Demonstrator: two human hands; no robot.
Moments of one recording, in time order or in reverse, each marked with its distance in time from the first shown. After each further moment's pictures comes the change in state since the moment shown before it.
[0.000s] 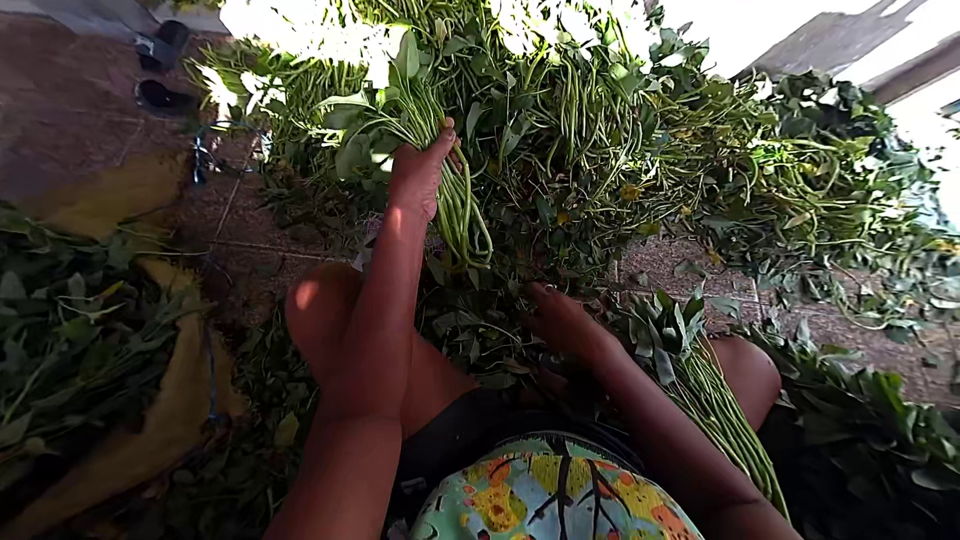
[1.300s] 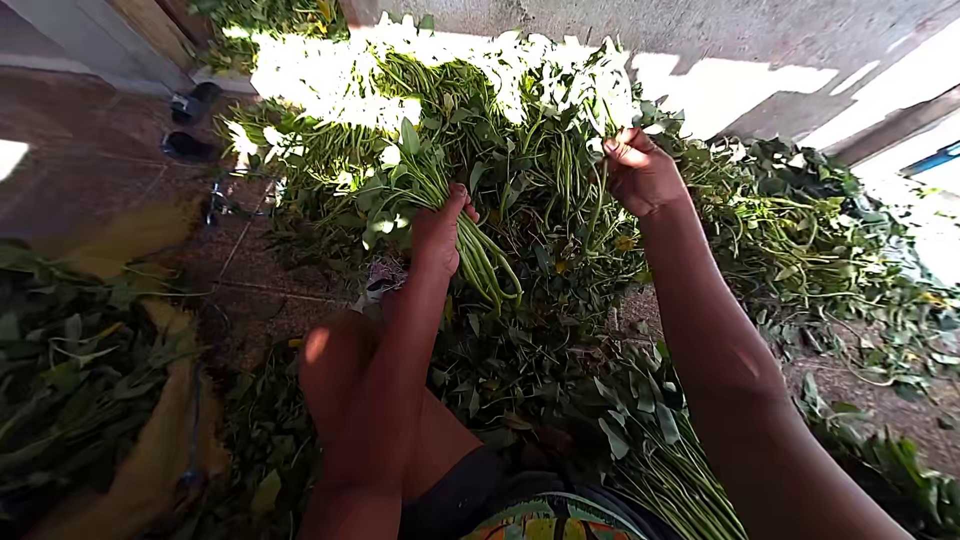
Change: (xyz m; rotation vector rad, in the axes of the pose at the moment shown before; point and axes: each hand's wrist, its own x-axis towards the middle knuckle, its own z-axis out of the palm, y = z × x) left_hand -0.008 0.008 0.021 -0.278 0.121 -0.061; right_hand 0.105 0.018 -0.223 1.141 0.520 -0.549
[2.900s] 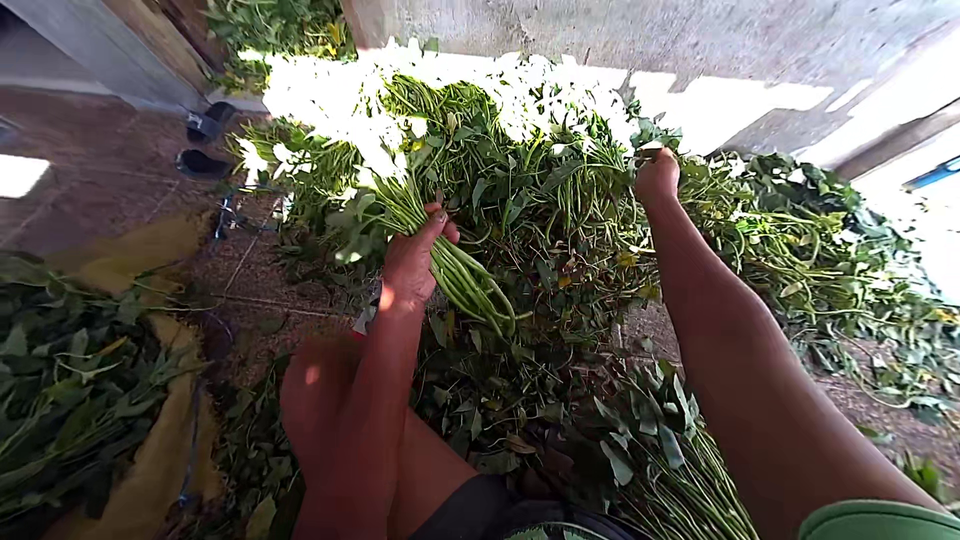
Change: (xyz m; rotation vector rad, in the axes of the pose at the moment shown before) left_hand -0.007 0.014 -0.035 -0.036 -0.088 0.074; right_hand 0.069 0.026 -0.067 -1.018 0.448 0.170
